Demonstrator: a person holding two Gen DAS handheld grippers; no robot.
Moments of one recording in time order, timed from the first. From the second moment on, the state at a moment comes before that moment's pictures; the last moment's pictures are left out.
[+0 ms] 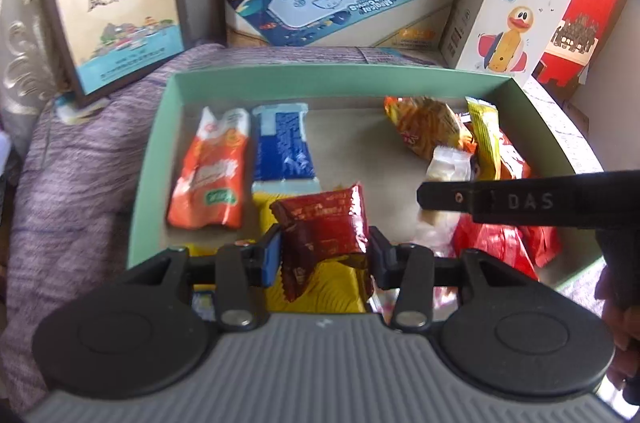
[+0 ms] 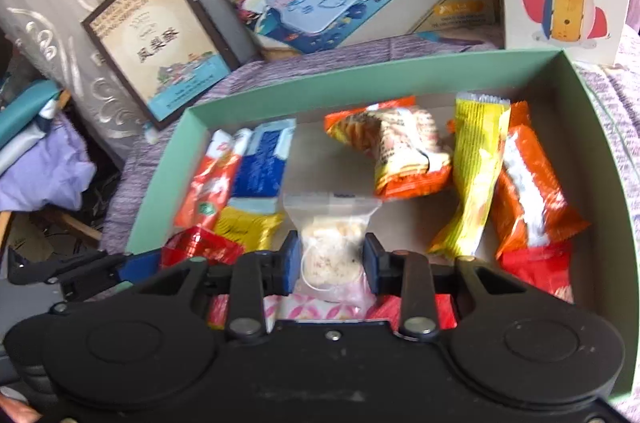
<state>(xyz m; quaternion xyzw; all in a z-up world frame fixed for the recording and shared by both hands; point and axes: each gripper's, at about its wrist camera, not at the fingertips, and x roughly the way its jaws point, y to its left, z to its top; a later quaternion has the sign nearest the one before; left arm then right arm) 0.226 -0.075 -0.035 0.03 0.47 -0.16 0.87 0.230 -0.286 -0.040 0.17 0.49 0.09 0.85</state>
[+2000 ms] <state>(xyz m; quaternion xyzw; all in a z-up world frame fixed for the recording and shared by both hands) 0.115 0.063 -0.046 0.02 0.47 -0.05 0.88 0.098 -0.223 0.003 0.18 0.50 0.15 0.83</state>
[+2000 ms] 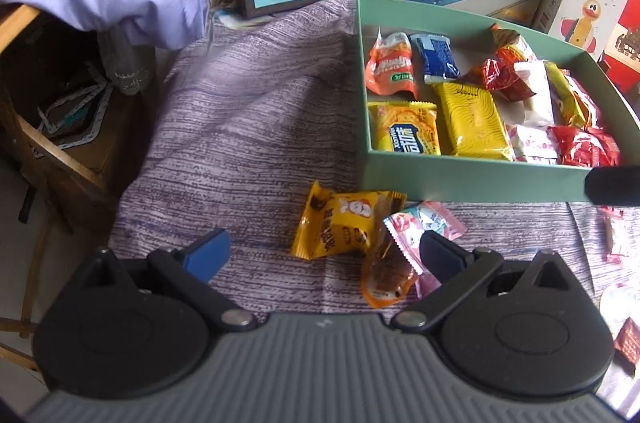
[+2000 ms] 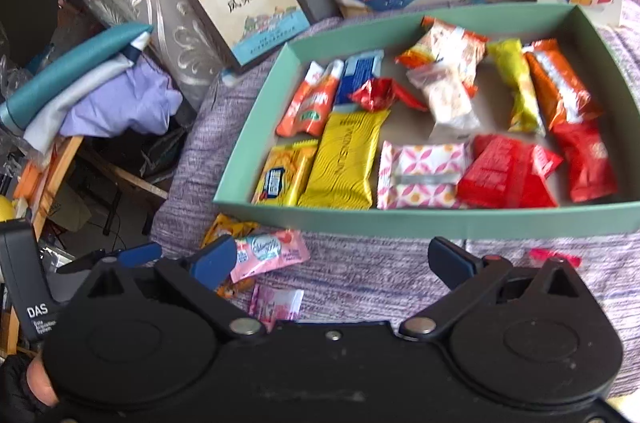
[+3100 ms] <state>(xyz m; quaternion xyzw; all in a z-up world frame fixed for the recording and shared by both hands) 0.108 0.118 -0.061 -0.05 0.47 -0.08 0.88 0.072 -0.075 -0.049 -0.07 0.51 0.21 0.83</state>
